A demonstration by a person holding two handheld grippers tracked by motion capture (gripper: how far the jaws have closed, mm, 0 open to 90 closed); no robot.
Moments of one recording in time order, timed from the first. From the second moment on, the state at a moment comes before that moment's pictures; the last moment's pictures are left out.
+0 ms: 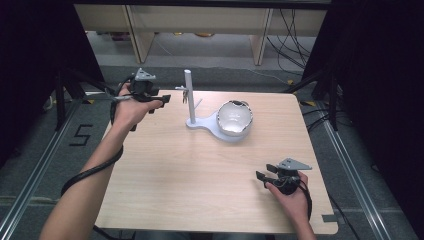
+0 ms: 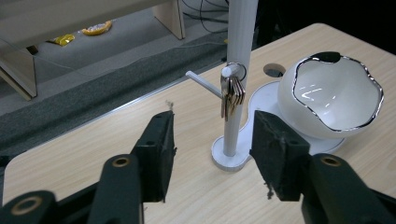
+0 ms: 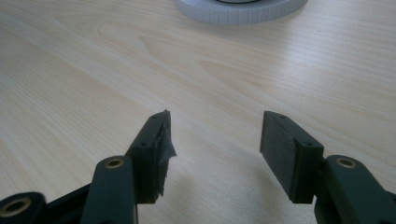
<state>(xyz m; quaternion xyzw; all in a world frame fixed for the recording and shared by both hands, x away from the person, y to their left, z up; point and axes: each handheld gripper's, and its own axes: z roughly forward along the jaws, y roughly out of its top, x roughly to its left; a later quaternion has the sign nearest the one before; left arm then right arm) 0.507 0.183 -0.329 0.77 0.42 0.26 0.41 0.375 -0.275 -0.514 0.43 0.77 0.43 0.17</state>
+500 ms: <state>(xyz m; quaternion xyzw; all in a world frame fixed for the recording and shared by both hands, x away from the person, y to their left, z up) 0.473 0.199 -0.345 0.74 0.42 0.26 0.45 0.373 -0.273 -0.515 0.44 0.76 0.44 0.17</state>
